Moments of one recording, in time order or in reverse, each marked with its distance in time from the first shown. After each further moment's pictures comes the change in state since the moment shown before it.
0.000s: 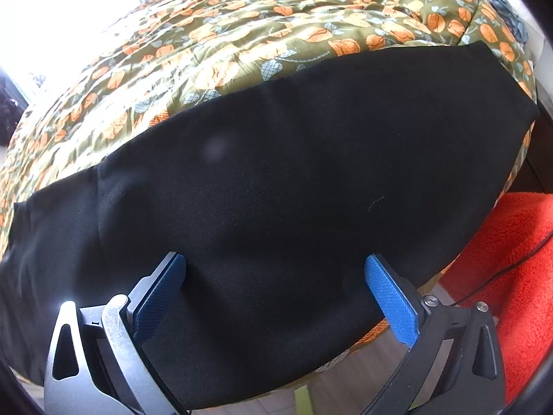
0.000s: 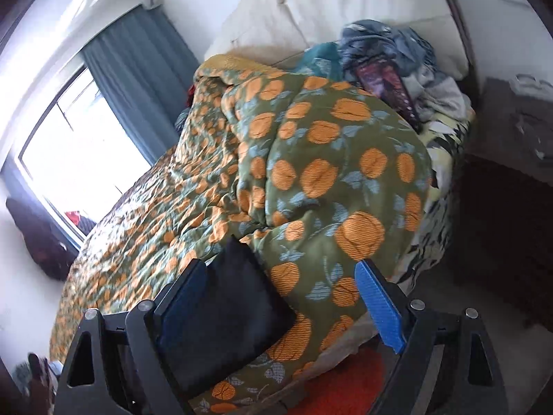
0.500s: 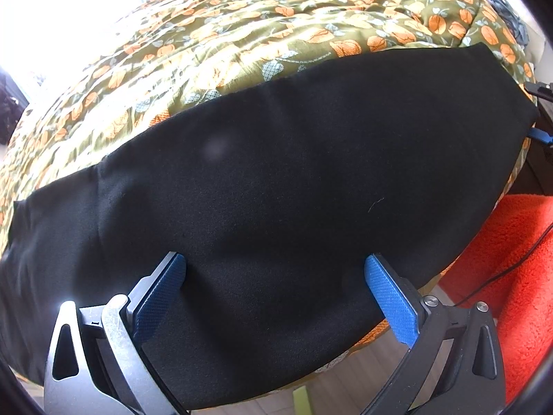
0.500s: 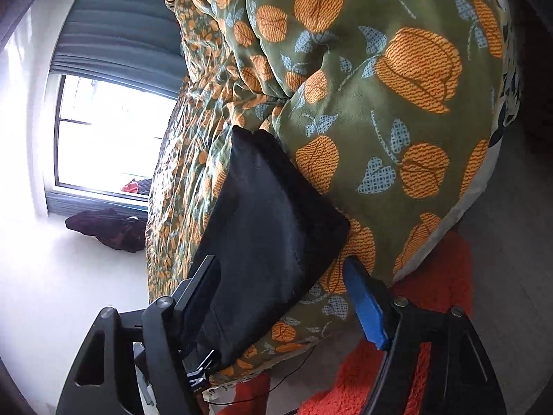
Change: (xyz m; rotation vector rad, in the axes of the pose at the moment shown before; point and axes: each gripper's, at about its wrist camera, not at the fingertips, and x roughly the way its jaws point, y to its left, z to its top) left arm -0.001 0.005 -0.001 -0.007 -0.003 -0.001; right arm 0.100 -0.002 -0.030 0.223 0.522 0.254
